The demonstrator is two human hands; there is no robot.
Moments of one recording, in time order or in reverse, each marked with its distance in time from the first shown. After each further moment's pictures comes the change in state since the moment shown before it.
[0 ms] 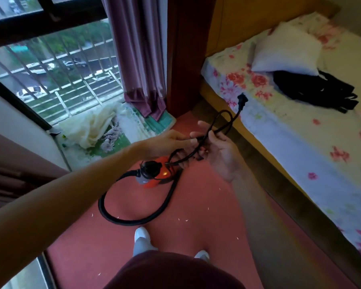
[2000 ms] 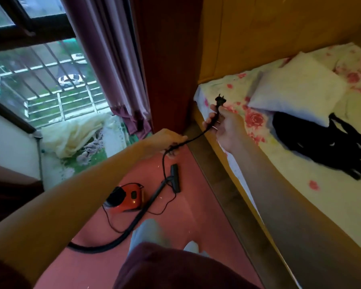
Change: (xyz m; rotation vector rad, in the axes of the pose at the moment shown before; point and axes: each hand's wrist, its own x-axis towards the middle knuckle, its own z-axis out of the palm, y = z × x) left_hand 0.357 0.124 -0.041 -0.226 0.504 -0.208; right_hand 0.270 -0.283 -0.219 -0.059 0.193 0.093
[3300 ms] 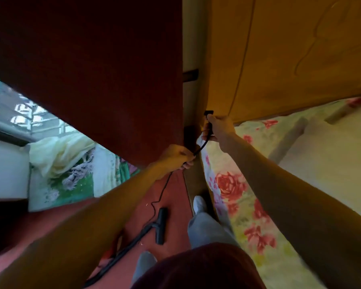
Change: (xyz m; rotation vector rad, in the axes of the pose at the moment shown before) left_hand 0.473 0.175 -0.083 -0.113 0.272 -0.212; right_hand 0.553 -0.184 0.028 -0.560 -0.030 0.202
